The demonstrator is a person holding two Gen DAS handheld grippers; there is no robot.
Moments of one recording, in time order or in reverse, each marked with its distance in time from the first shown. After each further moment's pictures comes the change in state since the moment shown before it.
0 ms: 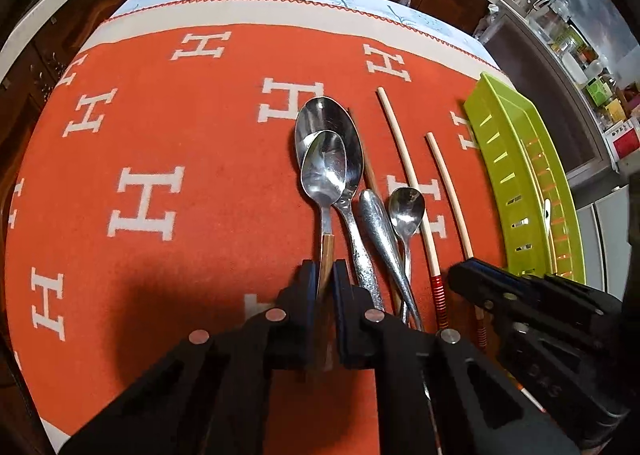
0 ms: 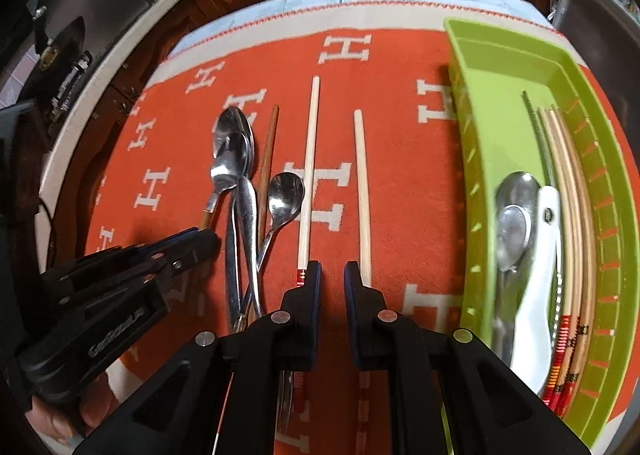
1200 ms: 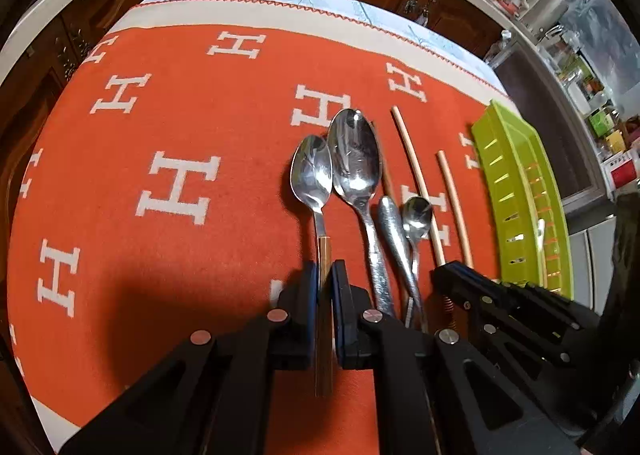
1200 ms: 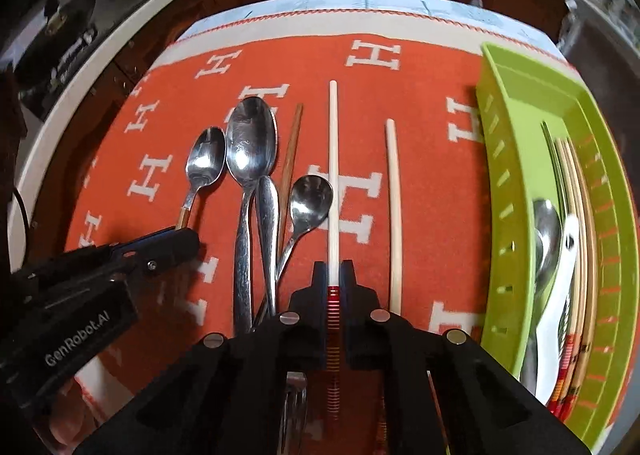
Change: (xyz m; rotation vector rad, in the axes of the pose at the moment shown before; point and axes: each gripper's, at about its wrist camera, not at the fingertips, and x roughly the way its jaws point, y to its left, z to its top) left arm -0.018 0.021 -0.008 -0.093 -0.039 -0.024; right arm 0.005 0.028 -0.005 -0.065 -0.052 -0.057
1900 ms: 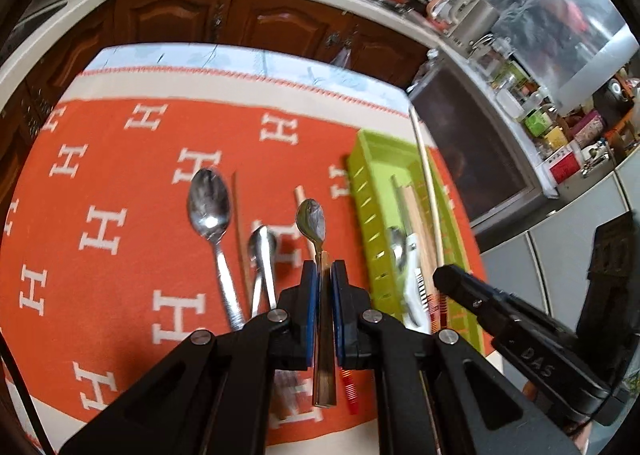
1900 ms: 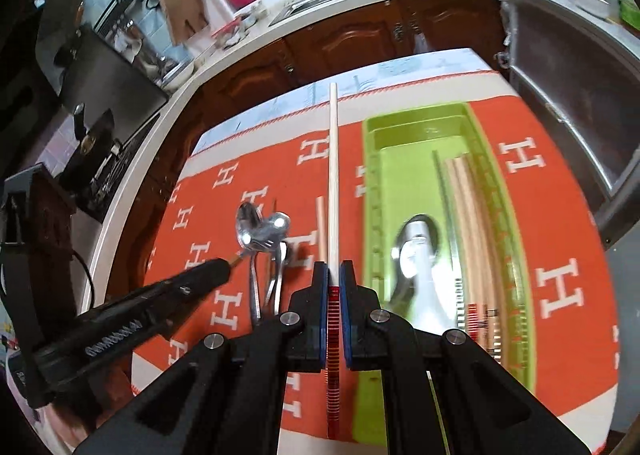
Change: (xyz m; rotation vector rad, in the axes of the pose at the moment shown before) left arm -0.061 -0.097 0.001 0.098 -0.139 -0.150; right arm -0.138 -0.112 -0.031 0.214 -0.238 0.160
